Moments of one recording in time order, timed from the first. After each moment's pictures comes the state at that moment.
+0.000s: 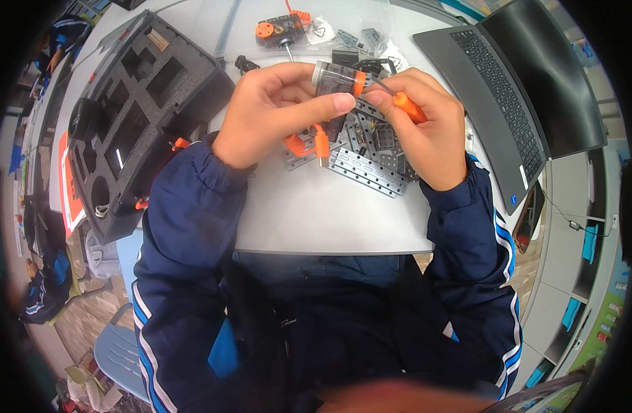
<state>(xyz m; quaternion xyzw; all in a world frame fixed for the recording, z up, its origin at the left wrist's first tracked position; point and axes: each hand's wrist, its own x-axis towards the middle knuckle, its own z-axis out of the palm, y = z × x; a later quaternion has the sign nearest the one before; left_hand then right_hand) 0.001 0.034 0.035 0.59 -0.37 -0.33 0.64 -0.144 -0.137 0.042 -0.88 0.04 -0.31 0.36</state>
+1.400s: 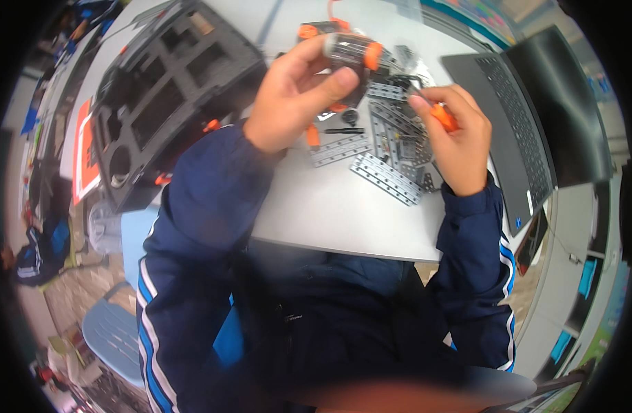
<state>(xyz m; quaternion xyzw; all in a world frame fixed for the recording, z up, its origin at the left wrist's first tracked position) 0.014 0.039 0.025 0.46 -0.42 -0.26 0.73 -0.143 -0.145 0.047 -0.89 0.07 -0.34 0.29</state>
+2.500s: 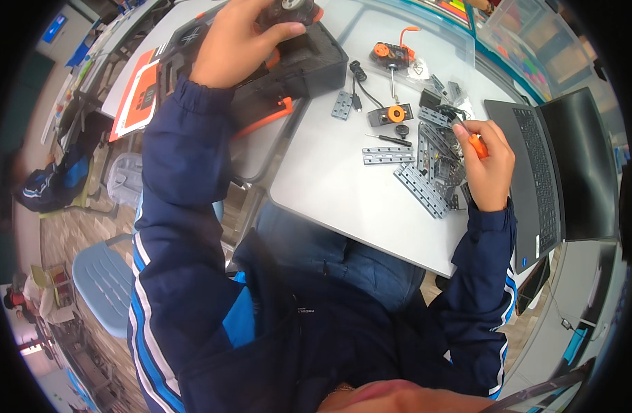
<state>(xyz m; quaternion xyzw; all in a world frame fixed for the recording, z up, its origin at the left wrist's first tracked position) 0.070 0.148 0.109 0.79 -0.45 0.22 0.36 -0.145 -0.150 0.045 -0.91 0.05 -0.32 0.26</state>
